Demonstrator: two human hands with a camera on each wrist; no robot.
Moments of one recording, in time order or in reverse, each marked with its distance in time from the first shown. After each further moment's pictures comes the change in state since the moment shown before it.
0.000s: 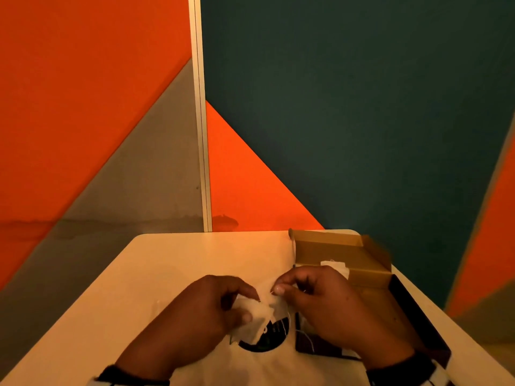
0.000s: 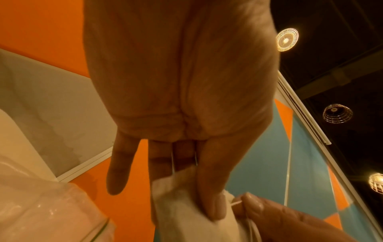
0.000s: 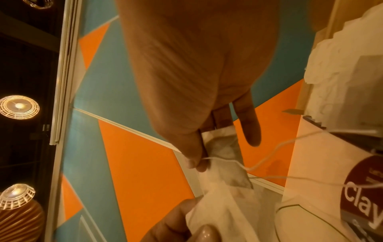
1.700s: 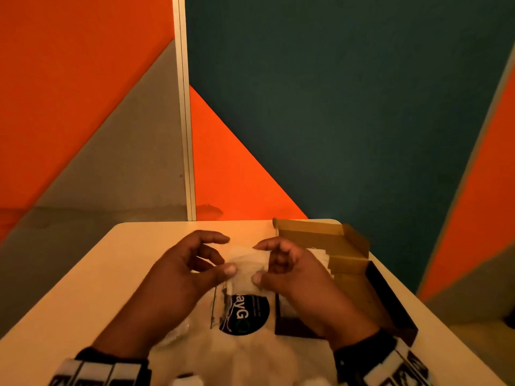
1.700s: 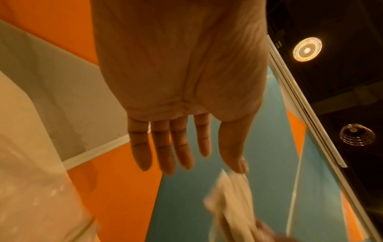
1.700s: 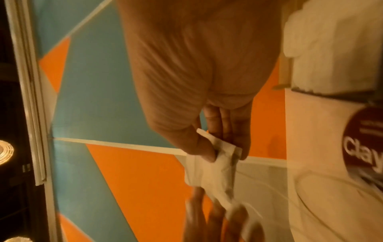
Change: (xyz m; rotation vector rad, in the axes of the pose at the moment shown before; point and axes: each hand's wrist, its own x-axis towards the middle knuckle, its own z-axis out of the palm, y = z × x) left_hand 0.000 0.009 0.003 -0.426 0.276 0.045; right_hand -0.003 -0.004 0.007 0.553 0.026 0.115
